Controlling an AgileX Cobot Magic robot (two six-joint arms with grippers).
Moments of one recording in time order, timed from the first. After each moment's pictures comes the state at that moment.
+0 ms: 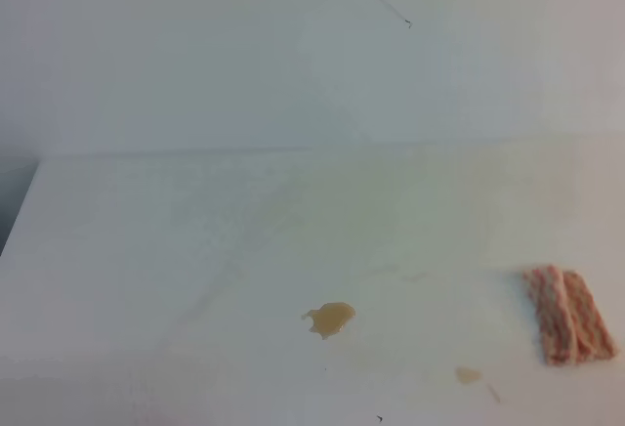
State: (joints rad) left arm -0.07 0.00 0.00 -0.15 0.33 -0.21; right arm -0.08 -0.03 0.03 -0.14 0.30 0.16
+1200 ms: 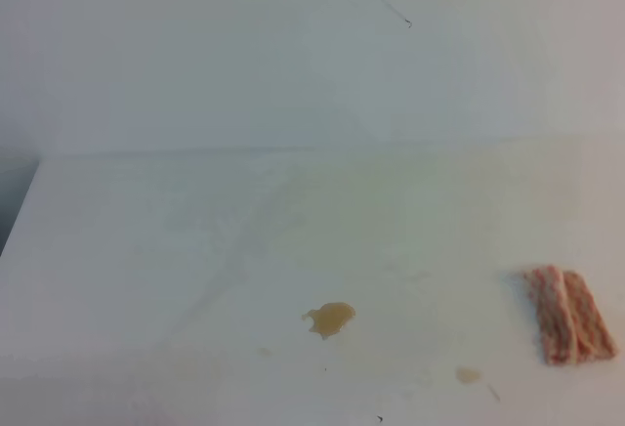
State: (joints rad) left arm -0.07 0.00 0.00 -0.15 0.33 -0.21; right arm -0.08 -0.03 -0.01 -0.13 -0.38 0.16
